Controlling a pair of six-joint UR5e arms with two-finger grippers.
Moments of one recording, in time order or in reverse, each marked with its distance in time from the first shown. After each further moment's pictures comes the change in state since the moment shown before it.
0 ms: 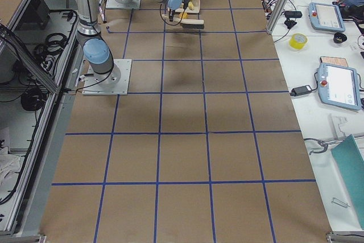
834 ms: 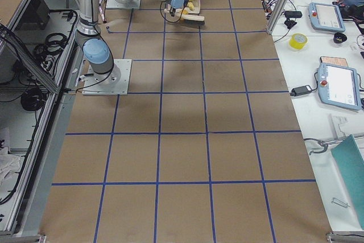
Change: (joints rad) left arm 0.001 -0.018 0.000 0.012 0.002 -0.012; right arm 0.100 0.160 -0.177 -0.112 0.074 0.256
